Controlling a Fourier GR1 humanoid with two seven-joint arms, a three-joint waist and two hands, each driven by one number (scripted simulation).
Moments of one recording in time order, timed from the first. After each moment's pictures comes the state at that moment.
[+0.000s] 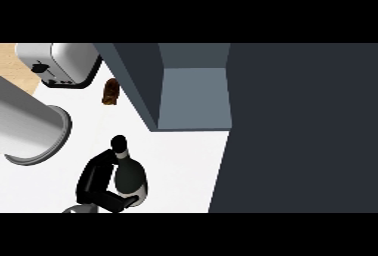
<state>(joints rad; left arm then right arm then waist) -0.07 0.06 0.09 -0.99 0.08 -0.37 -0.66 0.03 -0.42 0.67 -2.51 0.09 -0.54 0.45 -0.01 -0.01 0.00</state>
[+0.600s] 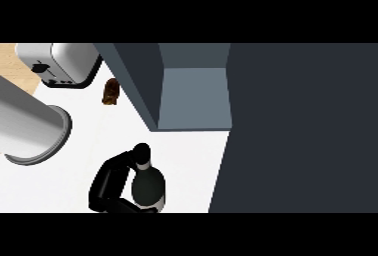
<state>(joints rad) 0.06 0.01 -0.11 -1.33 0.14 -0.27 -0.47 0.05 -0.45 0.65 -2.51 0.08 -0.55 0.41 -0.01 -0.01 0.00</state>
